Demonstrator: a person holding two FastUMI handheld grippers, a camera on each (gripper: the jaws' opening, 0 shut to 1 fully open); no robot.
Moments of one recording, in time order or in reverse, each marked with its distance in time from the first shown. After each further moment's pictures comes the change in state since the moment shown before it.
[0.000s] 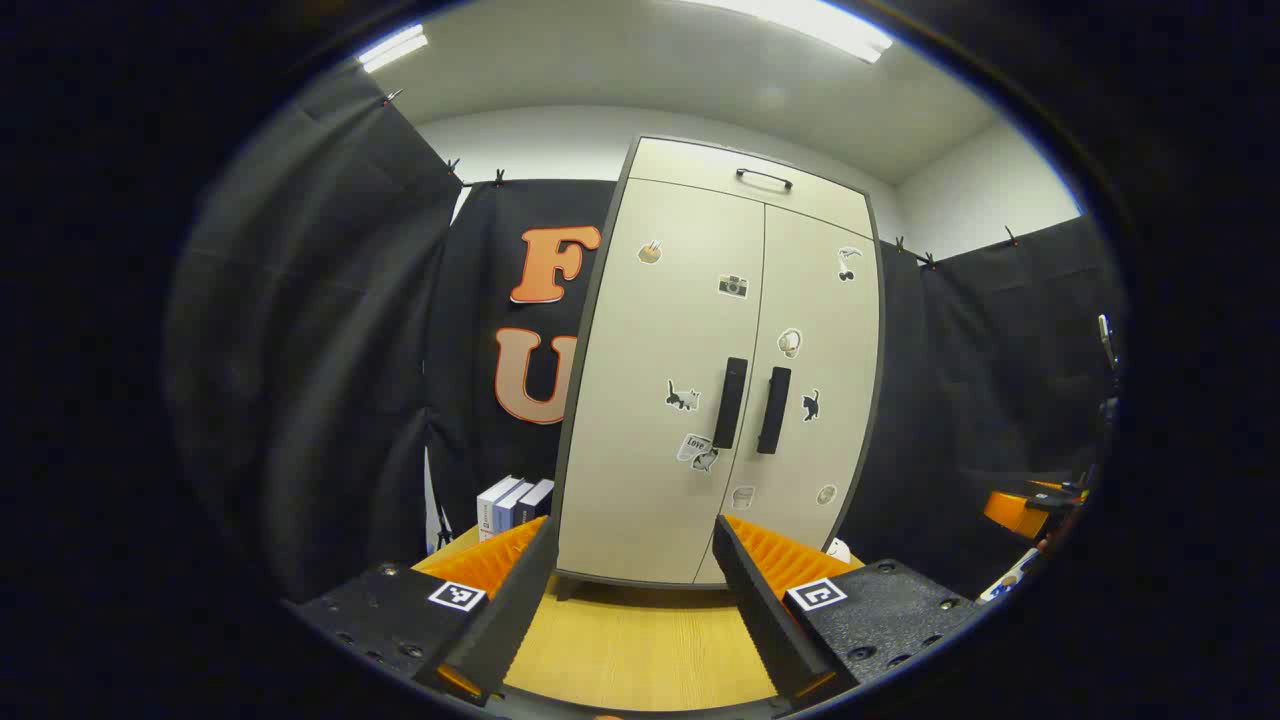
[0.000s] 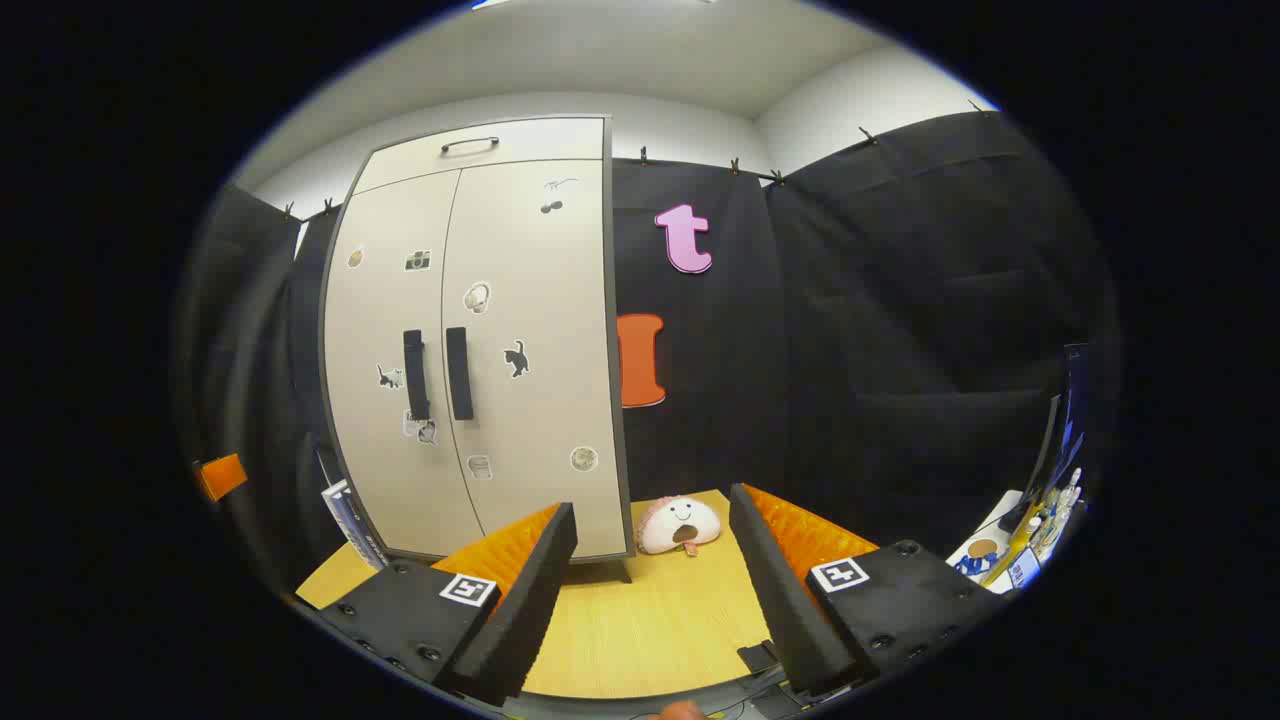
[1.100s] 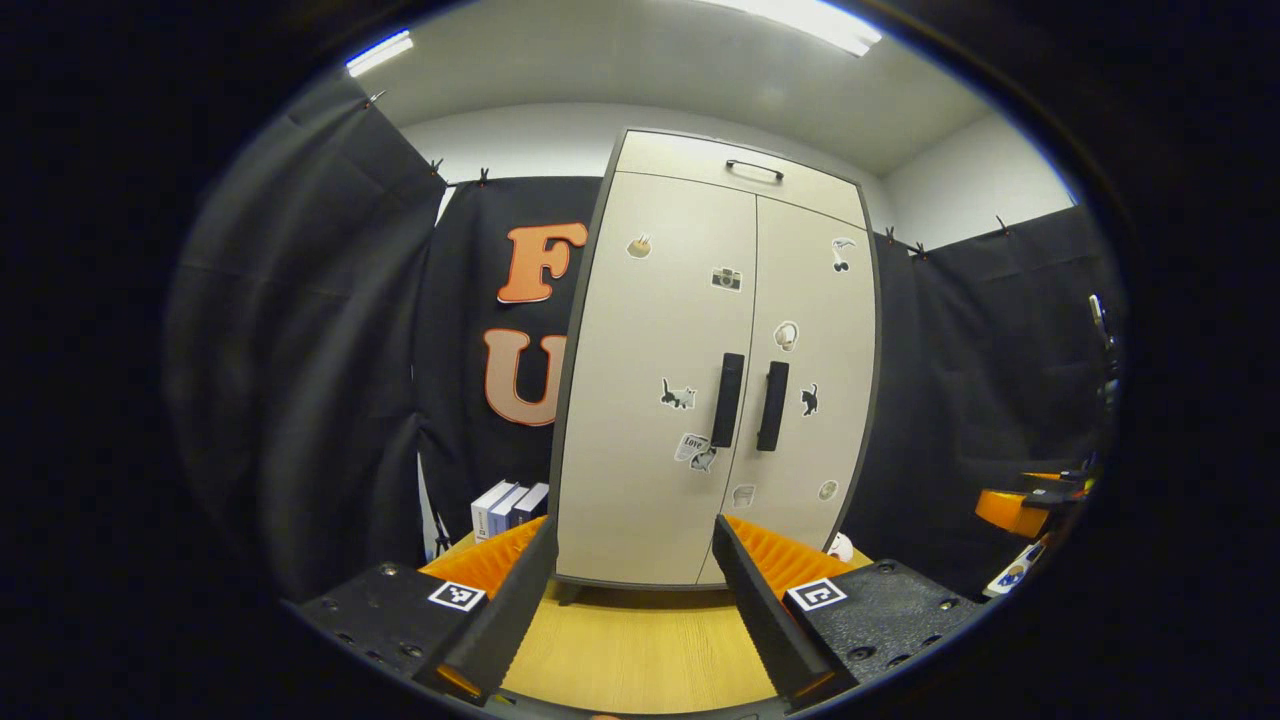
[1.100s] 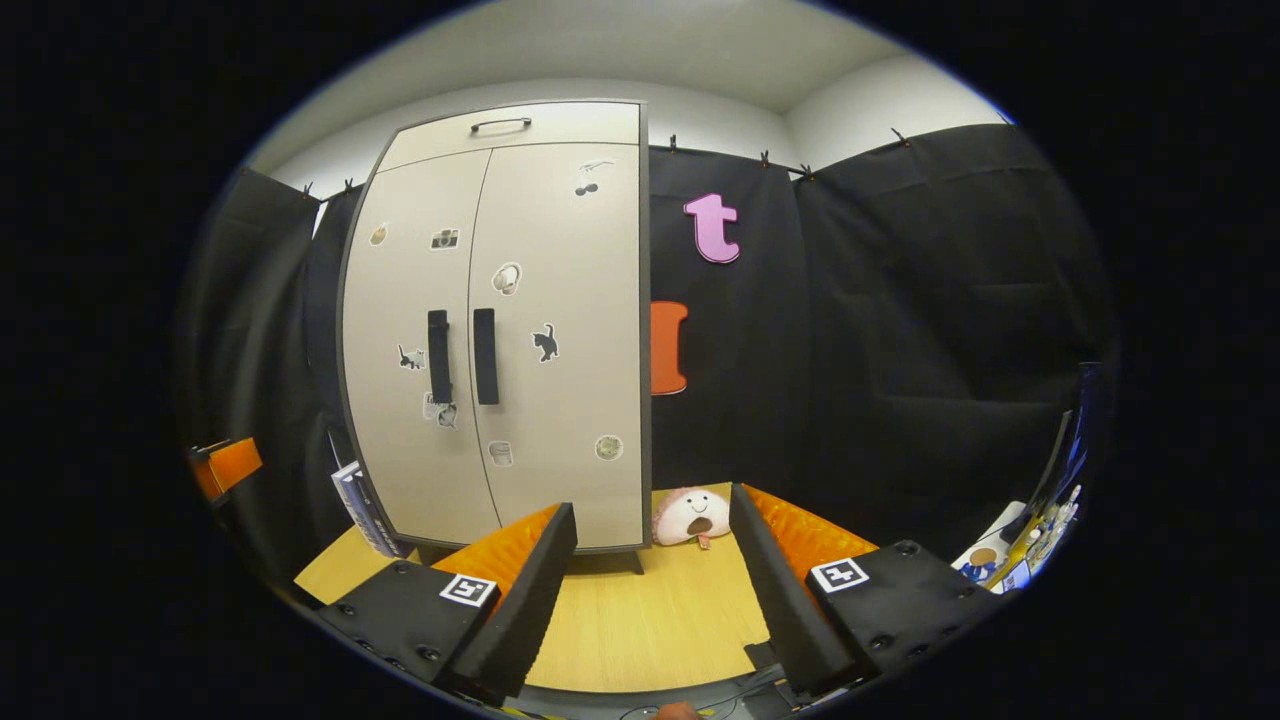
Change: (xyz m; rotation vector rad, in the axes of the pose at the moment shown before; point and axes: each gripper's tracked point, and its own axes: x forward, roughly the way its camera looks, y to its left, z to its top) left arm 0.017 0.005 0.000 0.042 0.012 -0.024; right arm 0.011 0.039 -0.005 -0.020 0.051 0.062
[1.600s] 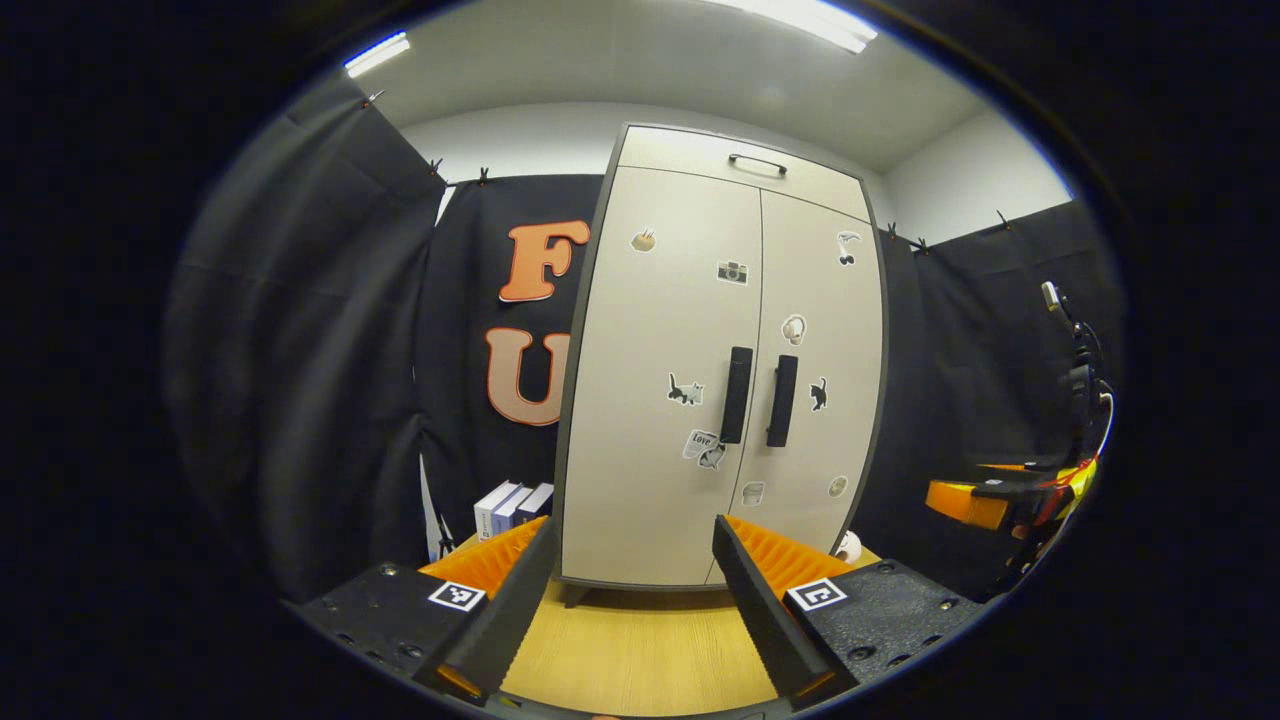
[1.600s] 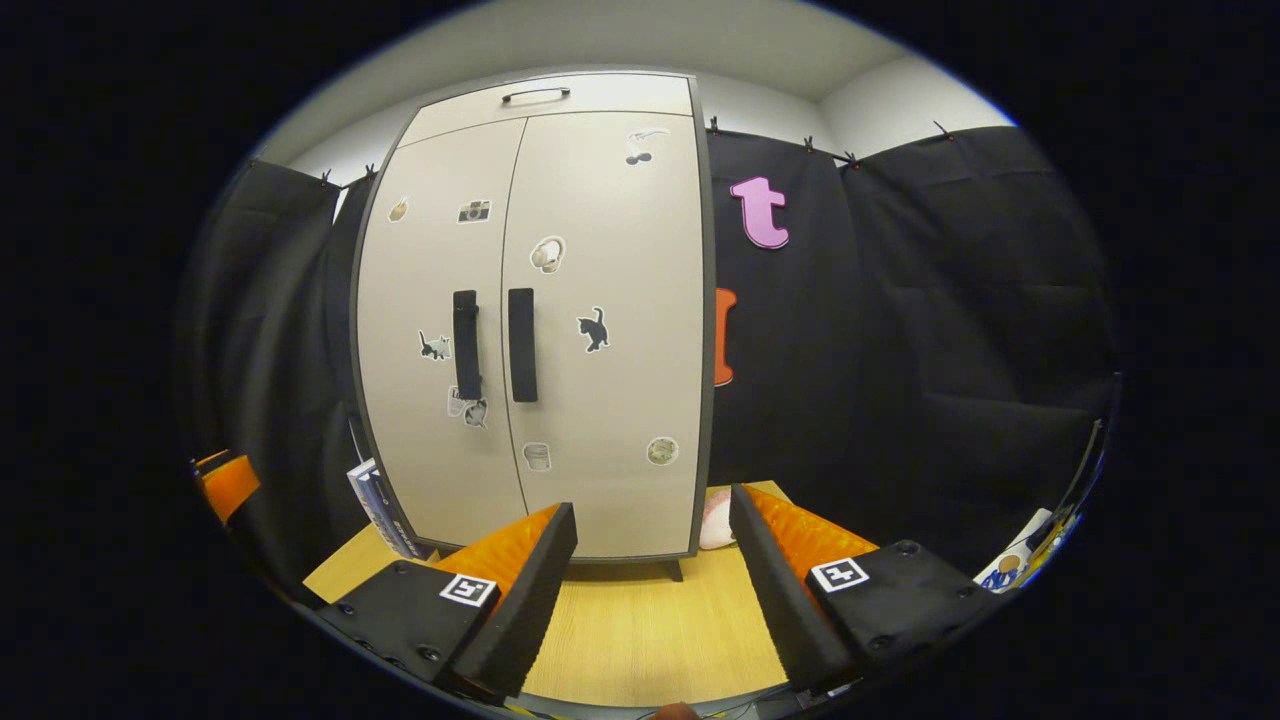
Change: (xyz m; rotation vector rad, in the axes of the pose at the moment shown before) left arm 0.013 0.009 -0.011 0.004 0.009 0.004; right arm 0.070 0.062 0.007 -0.041 0.031 0.093
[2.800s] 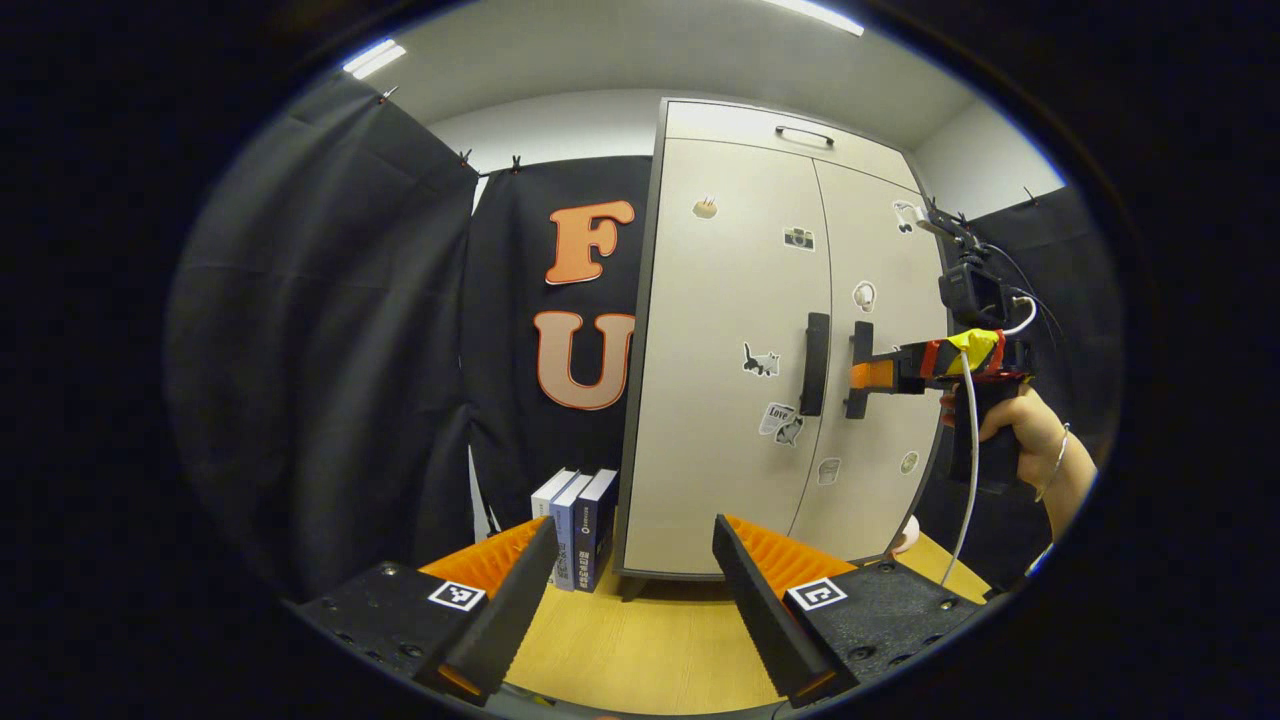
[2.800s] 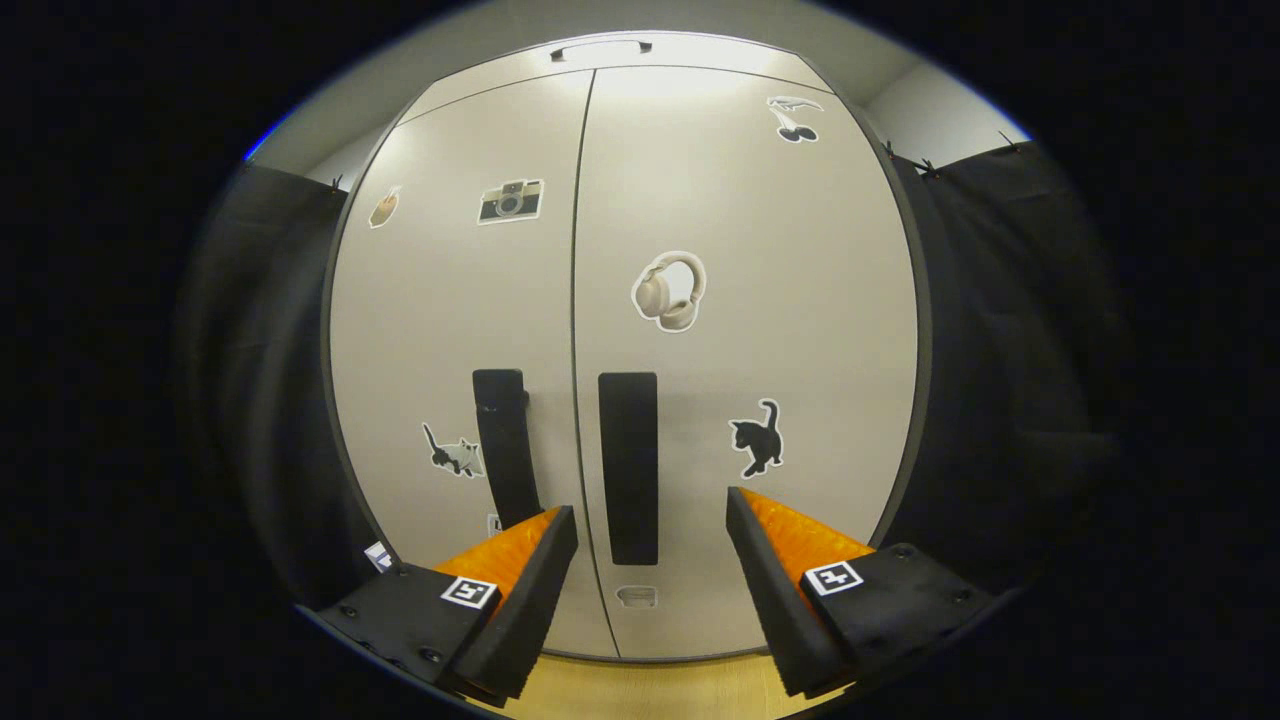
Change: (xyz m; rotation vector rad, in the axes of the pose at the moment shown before) left arm 0.020 0.064 -0.027 0.034 0.042 0.134; right arm 0.177 0.122 0.092 0.014 -0.052 0.112
